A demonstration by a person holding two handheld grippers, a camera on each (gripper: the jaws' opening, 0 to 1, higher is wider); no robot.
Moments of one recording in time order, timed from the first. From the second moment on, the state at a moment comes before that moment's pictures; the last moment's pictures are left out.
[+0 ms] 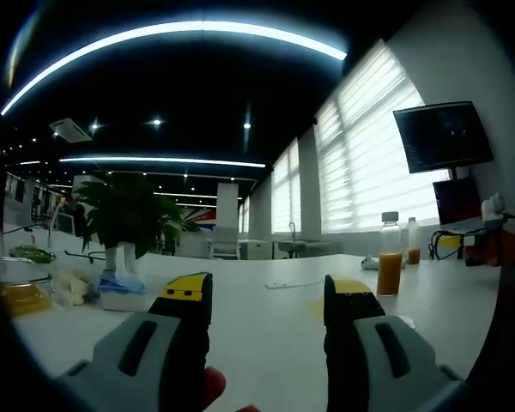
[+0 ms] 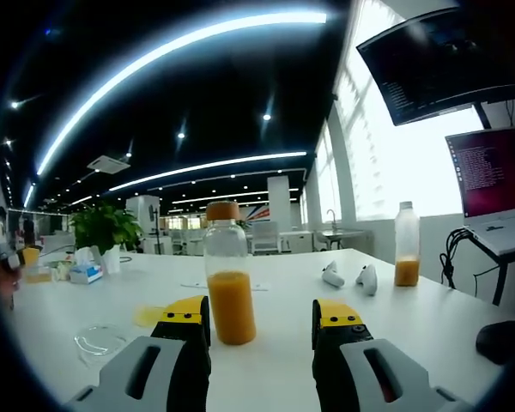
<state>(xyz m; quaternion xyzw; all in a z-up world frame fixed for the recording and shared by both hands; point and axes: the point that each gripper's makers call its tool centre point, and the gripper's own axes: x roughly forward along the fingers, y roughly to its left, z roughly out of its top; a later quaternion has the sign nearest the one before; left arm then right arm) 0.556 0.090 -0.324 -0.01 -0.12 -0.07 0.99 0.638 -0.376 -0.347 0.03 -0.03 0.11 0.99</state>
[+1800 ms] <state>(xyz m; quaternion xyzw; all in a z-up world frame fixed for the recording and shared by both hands) 0.569 -0.014 -0.365 0.06 0.00 -0.40 0.91 0.601 -0.211 -0.335 -0.06 0.02 0.47 0.88</state>
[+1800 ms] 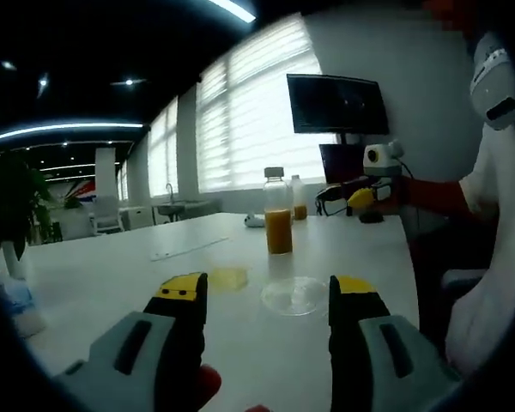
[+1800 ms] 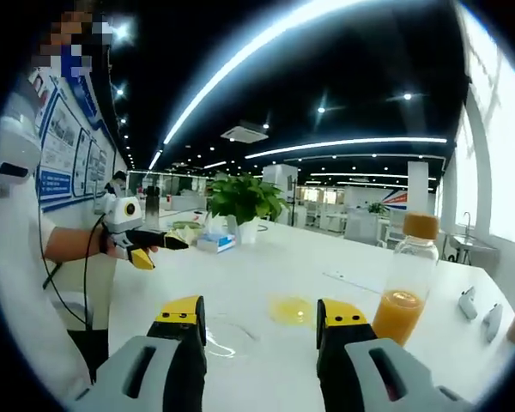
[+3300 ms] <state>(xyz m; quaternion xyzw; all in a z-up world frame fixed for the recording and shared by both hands) 0.598 -0.062 -0.424 0.10 0.08 -0.48 0.87 0.610 -0.166 -0.424 -0.13 0.11 0.58 0.80</state>
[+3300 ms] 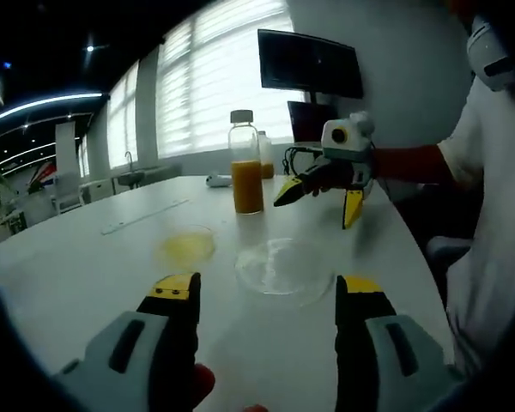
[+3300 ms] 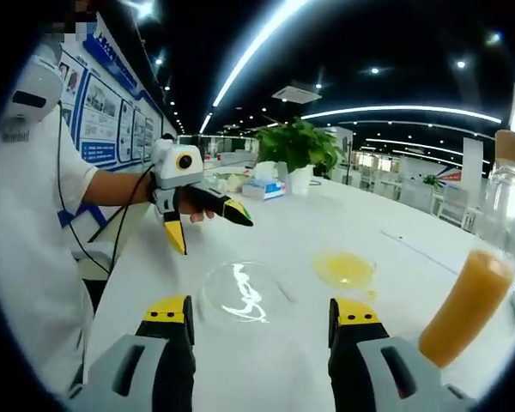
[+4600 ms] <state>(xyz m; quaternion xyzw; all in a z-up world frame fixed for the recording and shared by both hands) 0.612 -0.087 -0.461 0.13 0.15 -0.53 0.83 0.613 -0.143 -0.453 -0.16 0.15 0.62 0.75</state>
